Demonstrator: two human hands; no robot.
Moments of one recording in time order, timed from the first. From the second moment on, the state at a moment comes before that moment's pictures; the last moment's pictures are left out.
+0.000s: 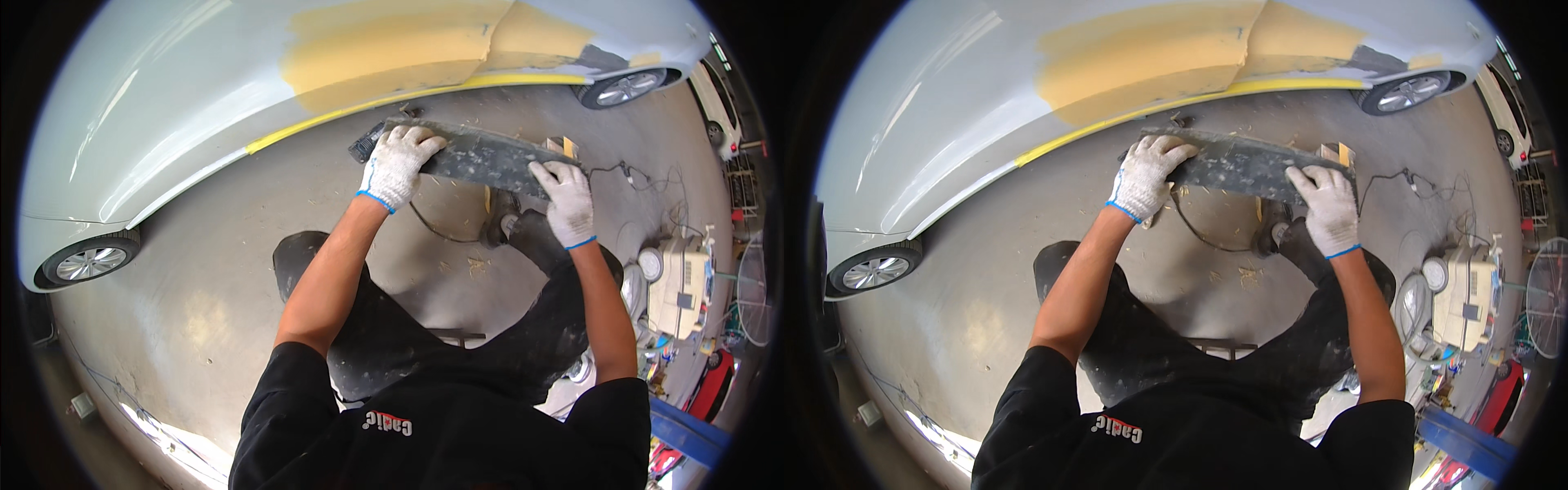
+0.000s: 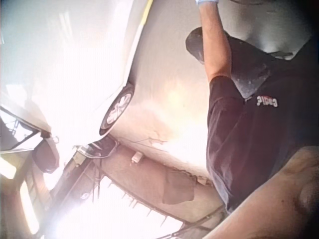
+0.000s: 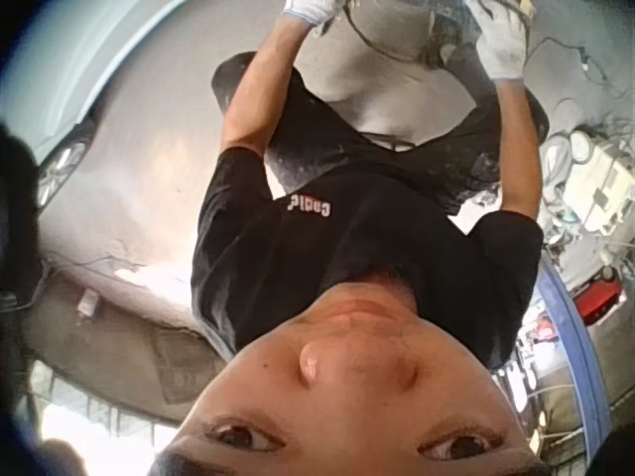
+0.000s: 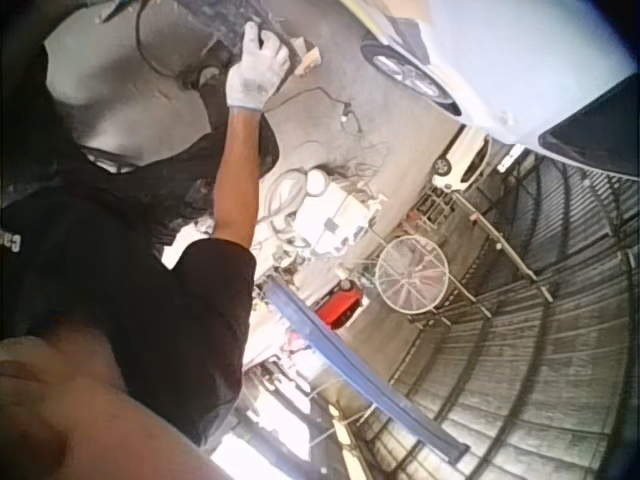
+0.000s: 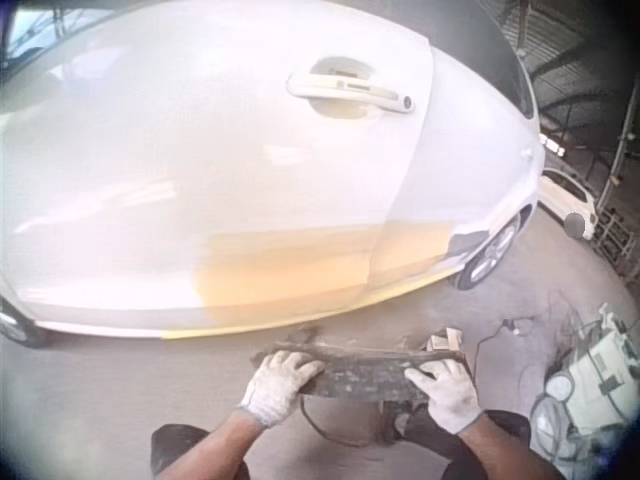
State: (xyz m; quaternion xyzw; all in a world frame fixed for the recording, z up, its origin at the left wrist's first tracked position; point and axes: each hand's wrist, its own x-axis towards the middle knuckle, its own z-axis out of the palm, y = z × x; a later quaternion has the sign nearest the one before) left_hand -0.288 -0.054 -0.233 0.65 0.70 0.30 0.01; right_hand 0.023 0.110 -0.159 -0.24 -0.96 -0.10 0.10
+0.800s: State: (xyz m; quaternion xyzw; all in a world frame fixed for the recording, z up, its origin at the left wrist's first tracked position) left_hand -0.231 -0.064 -0.167 0.51 0.85 0.12 -0.07; right_hand -0.039 0.239 -0.213 0.02 -0.98 0.01 0.19
